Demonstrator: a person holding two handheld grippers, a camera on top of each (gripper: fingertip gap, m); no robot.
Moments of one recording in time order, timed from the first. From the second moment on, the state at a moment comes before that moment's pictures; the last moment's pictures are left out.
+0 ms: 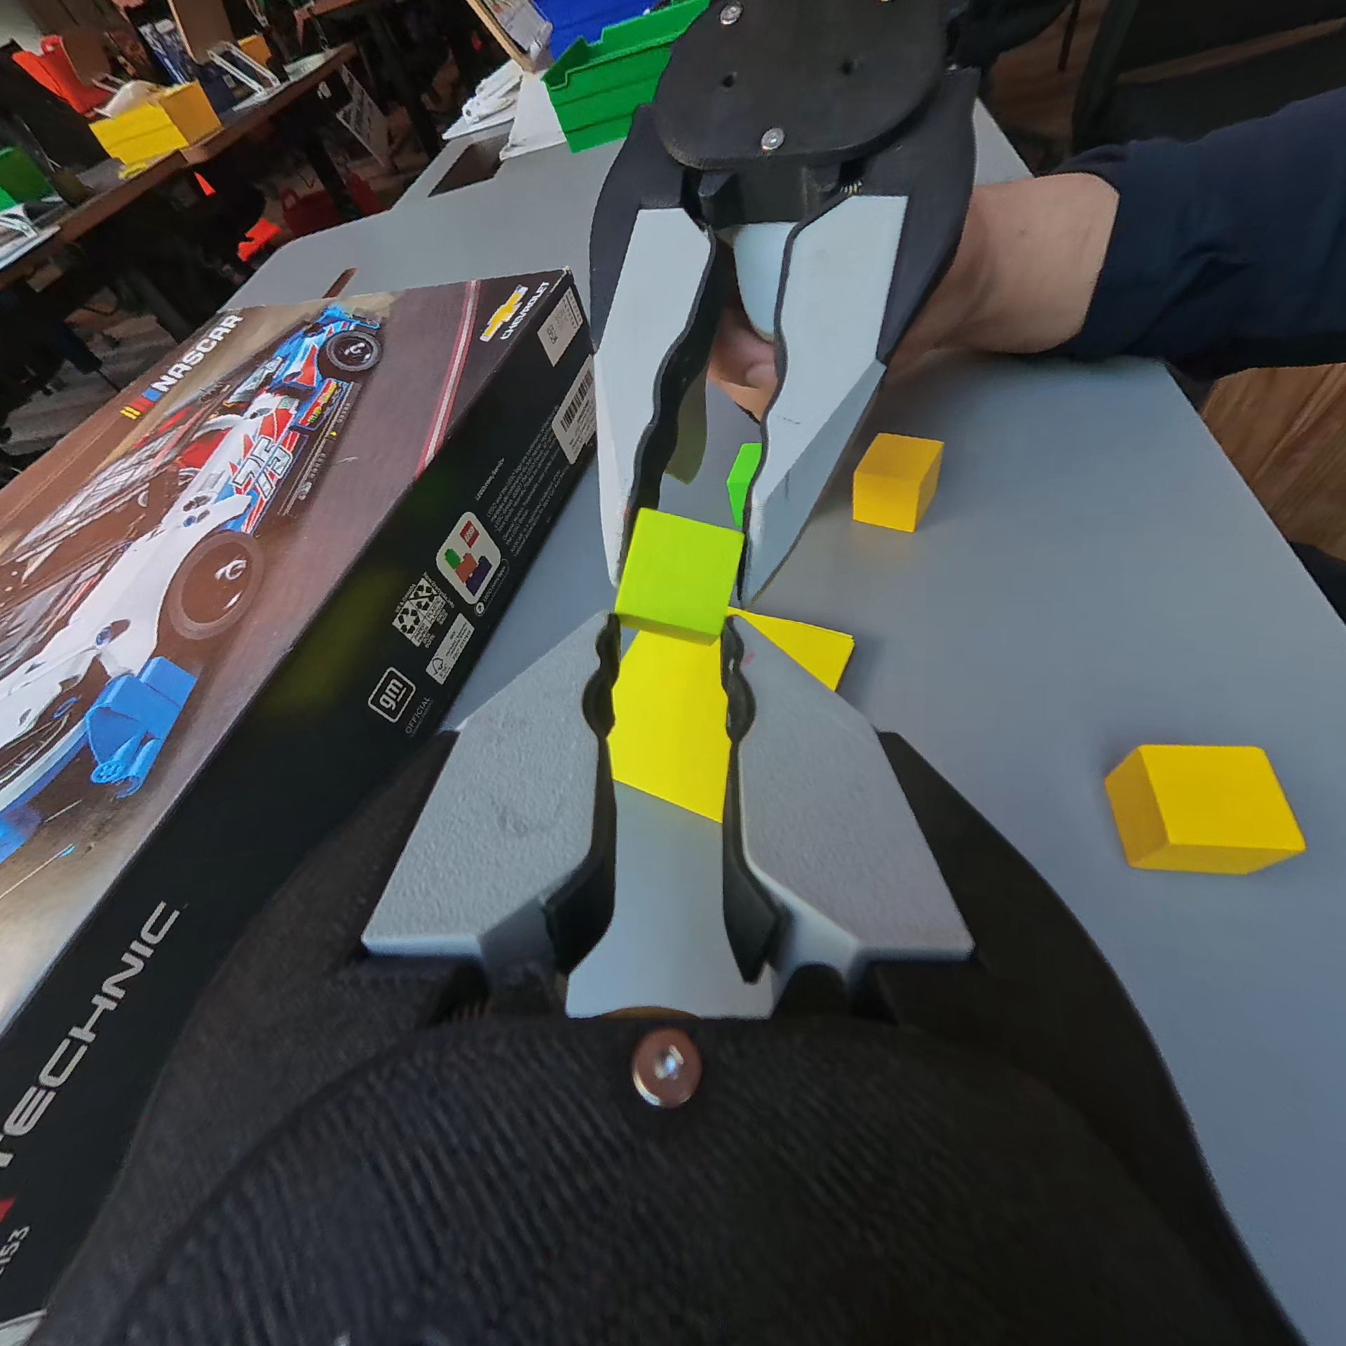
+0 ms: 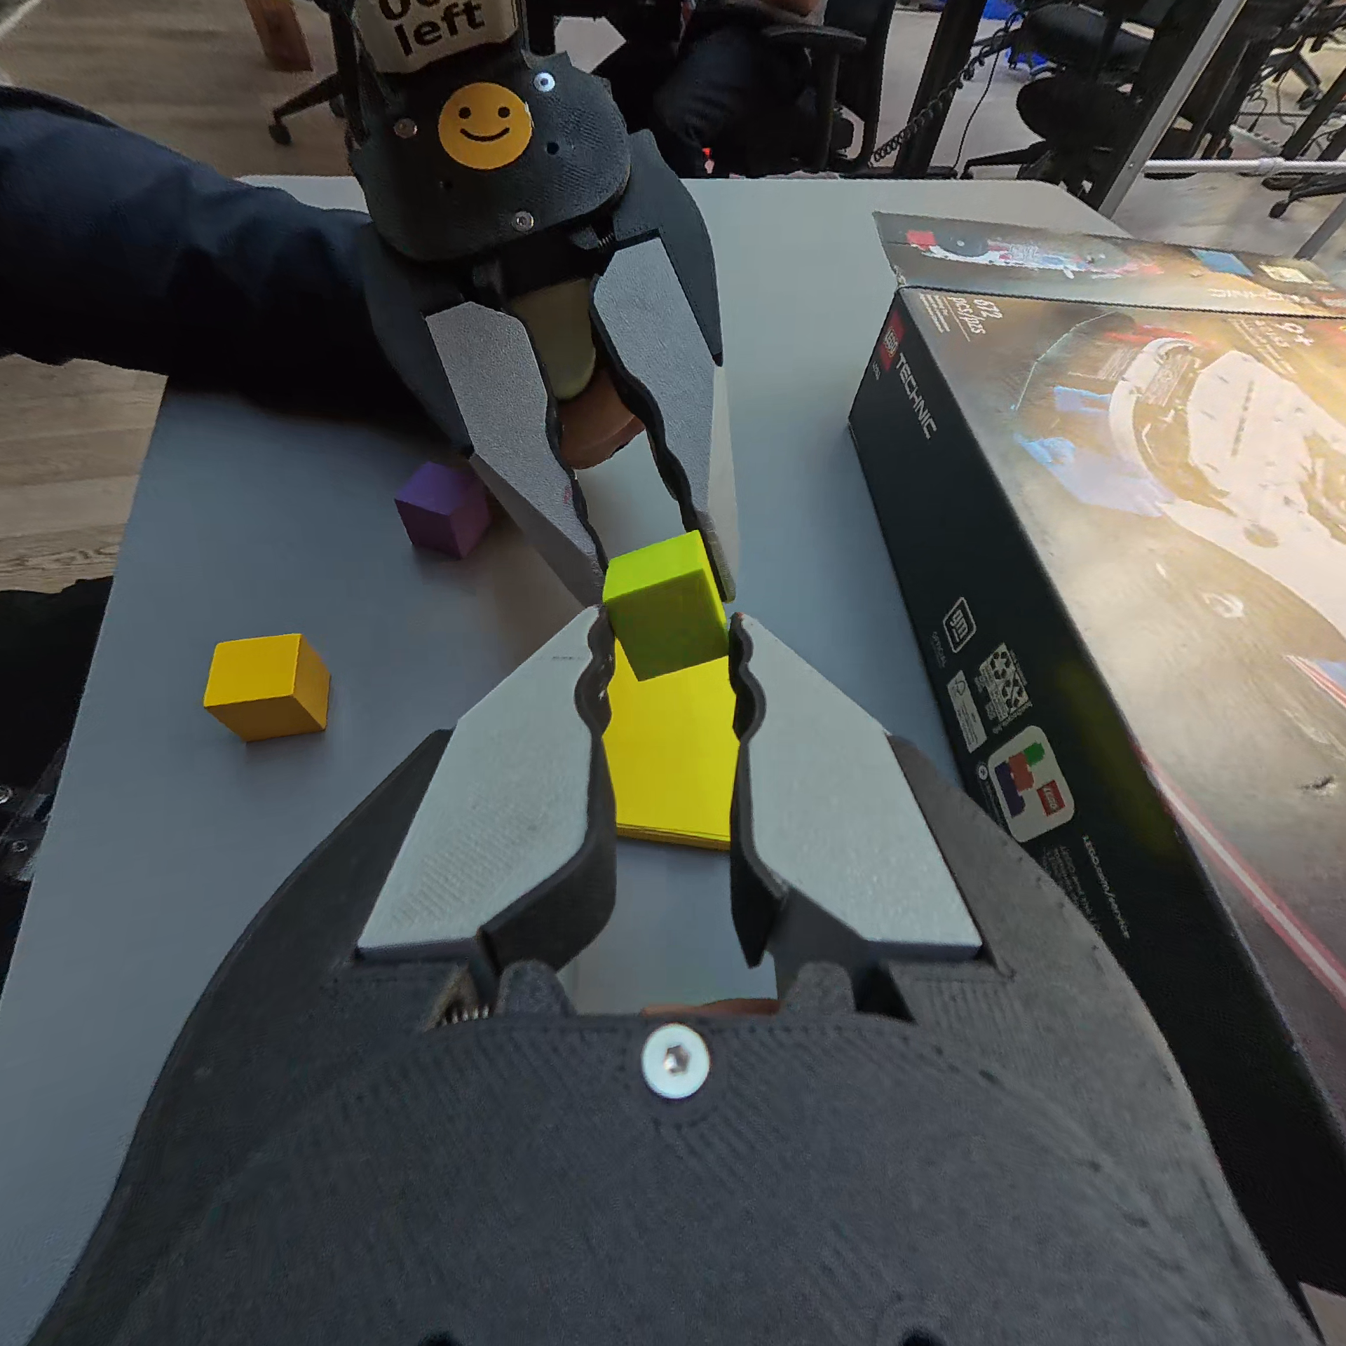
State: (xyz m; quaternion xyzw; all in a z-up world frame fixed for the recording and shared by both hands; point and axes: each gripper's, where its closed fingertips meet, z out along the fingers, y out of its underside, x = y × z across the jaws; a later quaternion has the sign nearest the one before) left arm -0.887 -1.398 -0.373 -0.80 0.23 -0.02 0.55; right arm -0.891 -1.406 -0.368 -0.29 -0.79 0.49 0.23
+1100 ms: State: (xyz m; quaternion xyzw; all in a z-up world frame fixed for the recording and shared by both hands) left arm -0.924 -1.404 -0.435 -0.90 0.17 0.02 0.40; right arm -0.917 -1.306 -0.355 -0.47 -0.67 0.47 0.33
